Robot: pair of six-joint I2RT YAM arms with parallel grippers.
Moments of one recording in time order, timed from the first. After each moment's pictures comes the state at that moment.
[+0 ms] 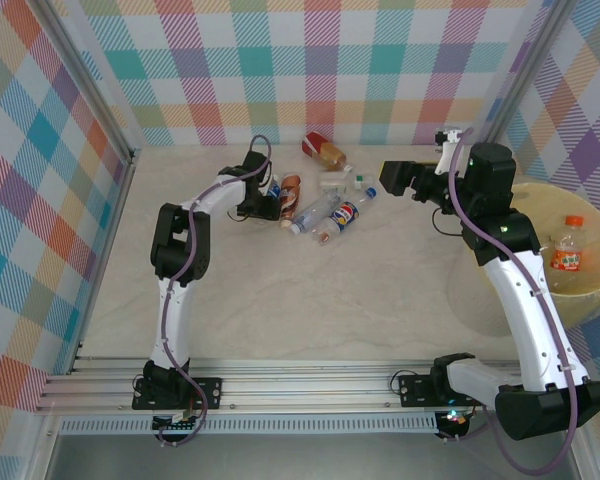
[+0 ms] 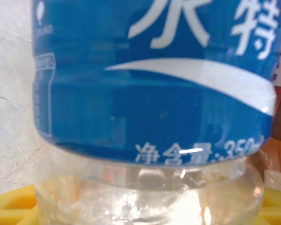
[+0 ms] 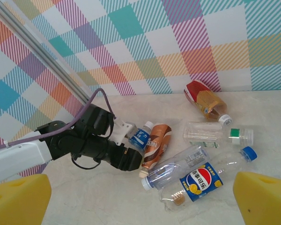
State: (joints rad) left arm -0.31 2.30 1.85 -0.76 0.01 -0.12; right arm 0.19 1.12 1.34 -0.53 -0.40 0.34
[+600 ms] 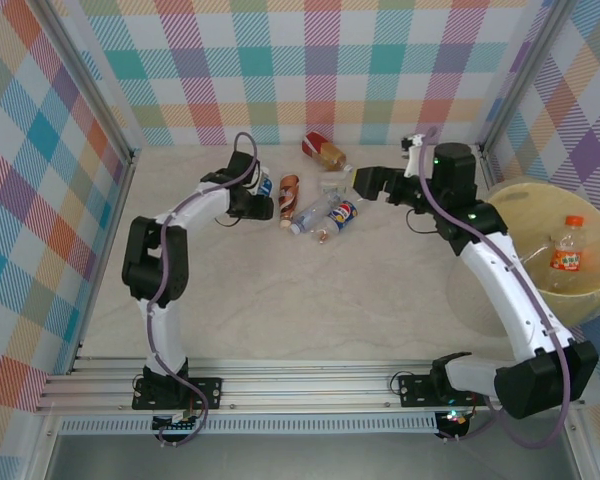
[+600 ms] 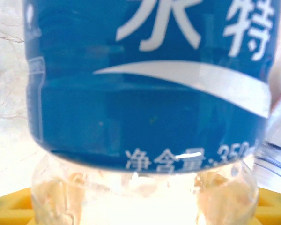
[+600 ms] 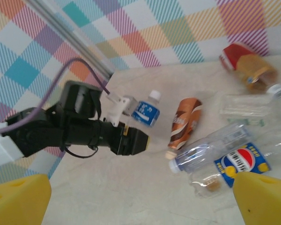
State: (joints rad) left arm -0.31 1.98 1.56 -0.64 0.04 -0.20; right arm 0.31 1.24 1.27 -0.42 -0.47 0.42
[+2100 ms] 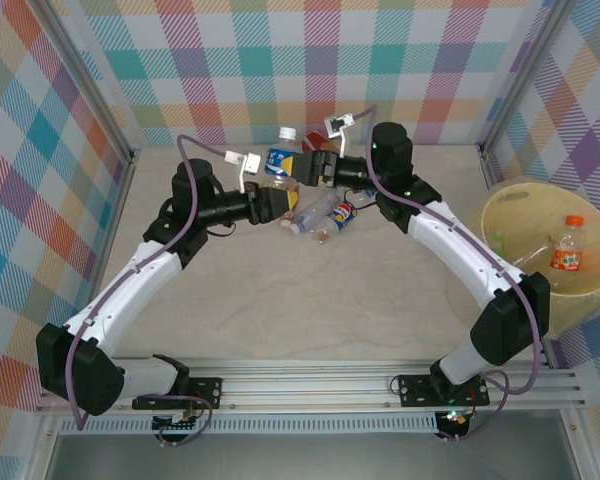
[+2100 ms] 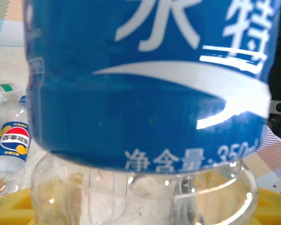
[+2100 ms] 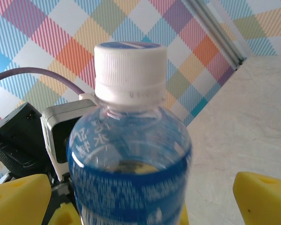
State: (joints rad) left arm -0.42 1.27 1.14 -0.08 0.74 -0.52; right arm 0.55 1.54 1.45 0.00 -0.75 0.70
